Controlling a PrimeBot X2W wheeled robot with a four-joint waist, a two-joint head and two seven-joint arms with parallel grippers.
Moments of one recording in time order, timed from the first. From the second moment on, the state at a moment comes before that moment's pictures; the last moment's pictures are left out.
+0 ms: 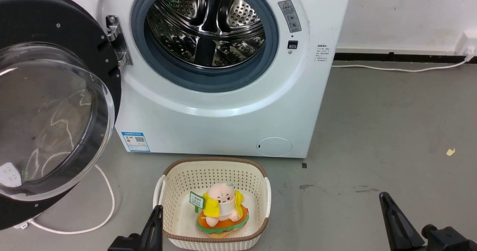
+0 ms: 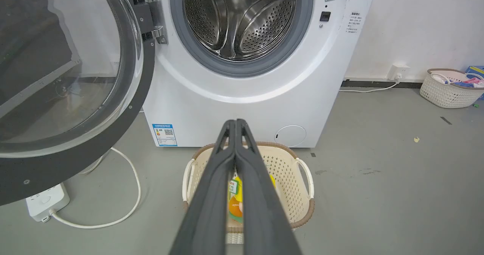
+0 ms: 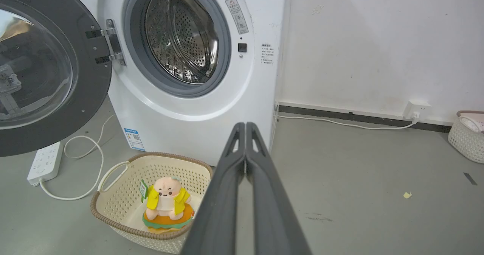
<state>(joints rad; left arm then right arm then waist) 0.12 0.17 -0.22 0.09 -0.21 0.13 -0.22 0.15 -0.05 -0.04 -0.02 0.05 0.13 -0.21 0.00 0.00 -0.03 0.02</state>
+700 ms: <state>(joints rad) 0.10 0.15 -0.18 0.07 -0.17 0.10 -0.18 0.13 -0.05 -0.03 -0.01 0.04 0.13 -0.17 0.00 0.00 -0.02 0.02</state>
